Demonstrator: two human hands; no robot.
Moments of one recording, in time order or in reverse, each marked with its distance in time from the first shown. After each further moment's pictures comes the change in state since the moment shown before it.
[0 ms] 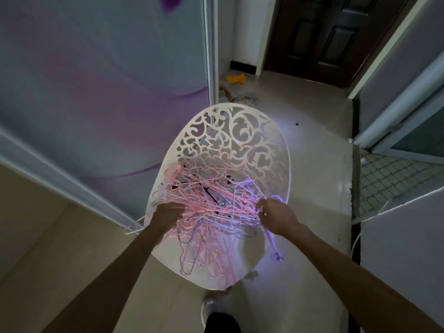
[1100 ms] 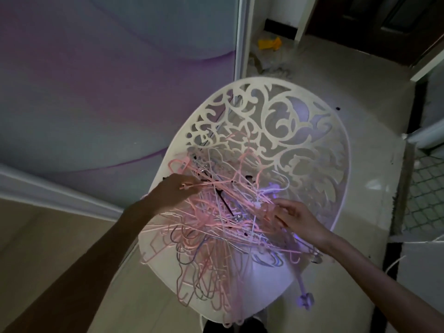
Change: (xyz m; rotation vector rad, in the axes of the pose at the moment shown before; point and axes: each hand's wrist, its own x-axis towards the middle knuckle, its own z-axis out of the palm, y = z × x) left_hand 0.126 0.046 -0.008 0.599 -0.109 0.374; right_hand 0.125 0.013 0.033 1.021 -0.176 -0.136
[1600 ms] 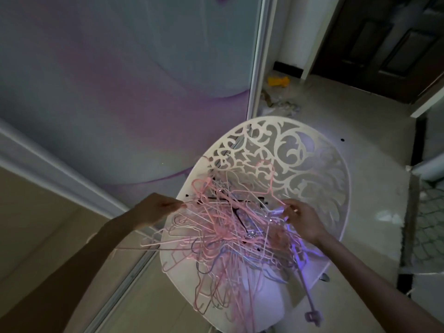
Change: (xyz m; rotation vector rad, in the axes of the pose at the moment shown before) left_hand -0.086 -0.015 -0.075 0.134 0.031 -0.133; right_hand 0.012 -0.032 -0.001 -0.374 0.216 0.053
